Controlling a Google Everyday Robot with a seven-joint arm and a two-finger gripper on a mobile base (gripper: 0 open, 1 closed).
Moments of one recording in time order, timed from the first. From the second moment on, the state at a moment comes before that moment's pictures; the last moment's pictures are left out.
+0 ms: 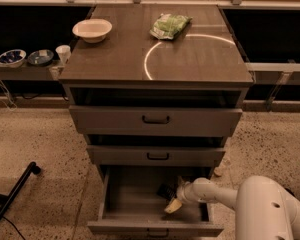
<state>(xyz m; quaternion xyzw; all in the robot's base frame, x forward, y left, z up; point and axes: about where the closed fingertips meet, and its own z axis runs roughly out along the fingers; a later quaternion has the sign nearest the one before) 0.594 -0.127 0.139 -0.50 0.81 0.14 0.28</state>
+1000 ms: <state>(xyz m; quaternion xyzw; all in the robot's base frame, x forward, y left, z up) 0.543 -0.149 0.233 -0.52 0.79 0.17 0.27</state>
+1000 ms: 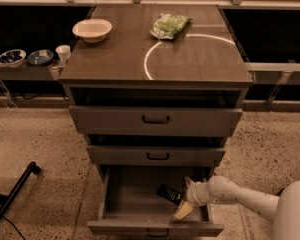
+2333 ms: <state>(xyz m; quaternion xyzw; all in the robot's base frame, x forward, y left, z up) 0.506 -0.216 0.314 -0.59 0.74 0.16 0.29</state>
